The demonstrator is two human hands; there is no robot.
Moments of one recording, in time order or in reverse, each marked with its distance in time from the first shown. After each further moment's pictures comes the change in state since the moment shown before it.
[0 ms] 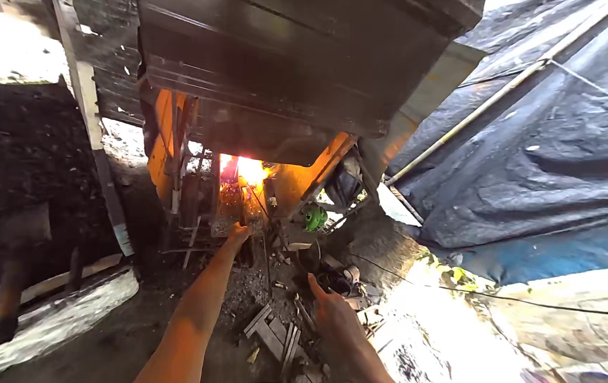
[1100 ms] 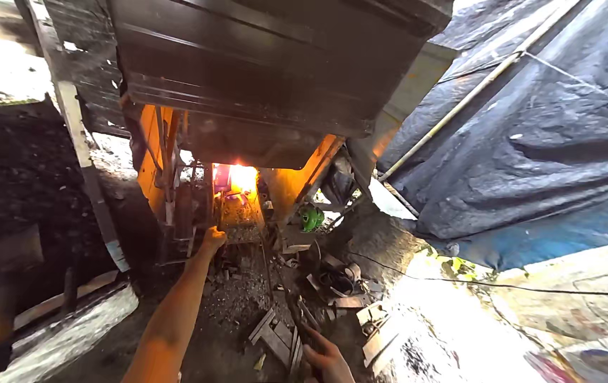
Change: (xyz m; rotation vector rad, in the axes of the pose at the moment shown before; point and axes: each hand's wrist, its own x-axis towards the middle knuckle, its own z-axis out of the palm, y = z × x) left_hand -0.006 0.007 -0.069 0.302 0.056 0.025; right_hand -0.033 0.032 0.115 1.584 -0.224 0.037
